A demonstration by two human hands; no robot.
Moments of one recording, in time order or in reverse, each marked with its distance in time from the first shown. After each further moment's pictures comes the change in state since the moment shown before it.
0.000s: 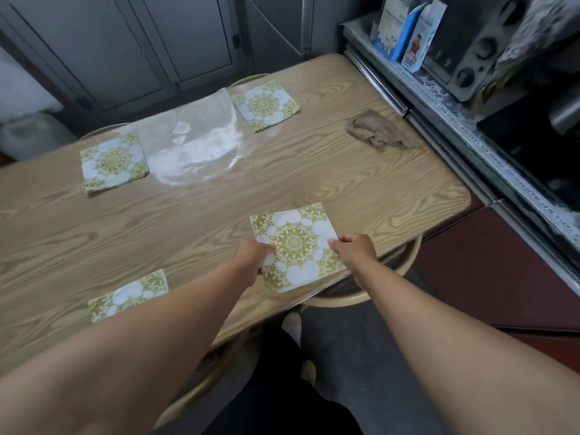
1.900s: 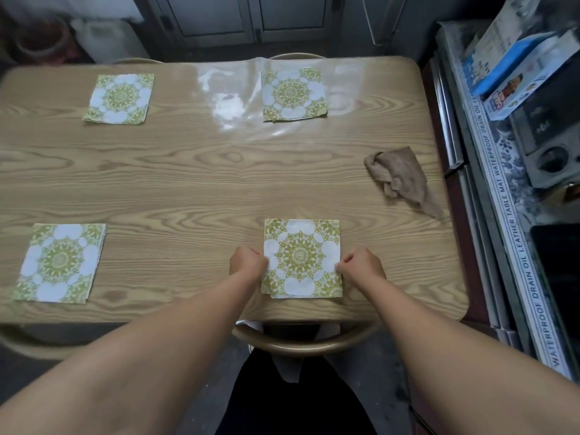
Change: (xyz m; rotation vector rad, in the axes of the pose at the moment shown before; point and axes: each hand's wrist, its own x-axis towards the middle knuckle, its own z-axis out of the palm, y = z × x) left_hand 0.066 0.044 0.164 -0.005 0.468 -0.145; right_hand 0.203 -0.045 -0.109 -0.825 -0.301 -0.120
